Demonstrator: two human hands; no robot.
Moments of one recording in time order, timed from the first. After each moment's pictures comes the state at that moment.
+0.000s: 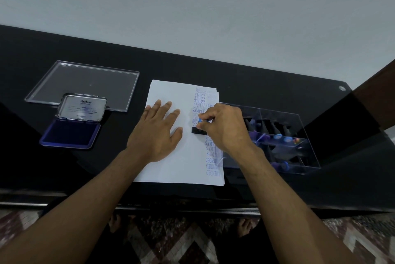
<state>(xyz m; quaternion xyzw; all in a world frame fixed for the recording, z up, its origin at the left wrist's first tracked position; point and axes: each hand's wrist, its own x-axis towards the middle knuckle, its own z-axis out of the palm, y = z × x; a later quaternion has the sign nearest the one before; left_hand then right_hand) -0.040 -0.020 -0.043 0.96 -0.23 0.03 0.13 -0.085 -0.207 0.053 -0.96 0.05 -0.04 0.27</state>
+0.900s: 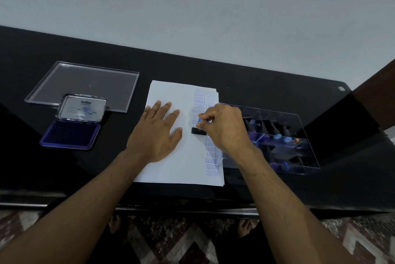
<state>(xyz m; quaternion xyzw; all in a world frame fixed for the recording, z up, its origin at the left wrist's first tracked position) -0.039 -0.019 -0.047 0.97 -0.23 0.03 0.13 -0.085 -0.205 0.057 -0.96 0.06 -0.03 0.28</state>
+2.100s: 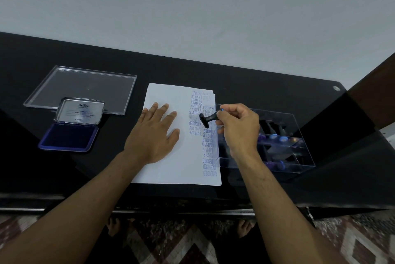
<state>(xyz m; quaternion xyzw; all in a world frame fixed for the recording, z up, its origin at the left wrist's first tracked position) -0.039 -0.018 -0.045 0.96 -0.23 0.02 0.14 -0.097 -0.226 0.041 -0.75 0.23 -0.19 0.59</state>
